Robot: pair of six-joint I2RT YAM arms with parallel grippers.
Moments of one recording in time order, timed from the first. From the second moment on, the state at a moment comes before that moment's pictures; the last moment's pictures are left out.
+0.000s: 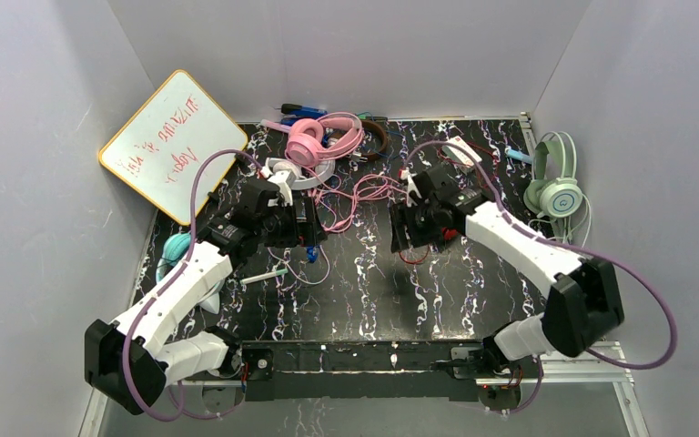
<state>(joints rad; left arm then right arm) -0.50 1.10 0.92 -0.57 0.15 -0.48 0.57 1.44 1.13 -0.74 -0.21 0.27</state>
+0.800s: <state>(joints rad) -0.53 0.97 0.94 -0.76 -0.15 -0.56 0.56 1.85 1.48 -0.77 0.29 0.33</state>
